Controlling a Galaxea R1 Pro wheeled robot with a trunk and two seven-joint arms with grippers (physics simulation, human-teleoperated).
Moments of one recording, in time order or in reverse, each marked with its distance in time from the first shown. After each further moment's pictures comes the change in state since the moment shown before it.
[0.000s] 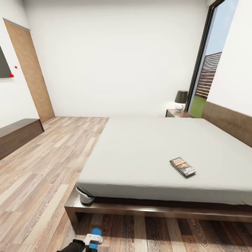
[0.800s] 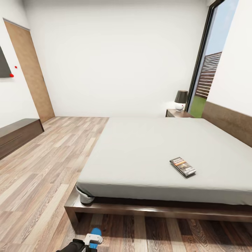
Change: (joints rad) left arm -0.002 0.002 -0.001 0.000 0.001 0.005 0.001; right arm 0.000 0.005 0.002 0.001 -0.006 -0.002 -0.198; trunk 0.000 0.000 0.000
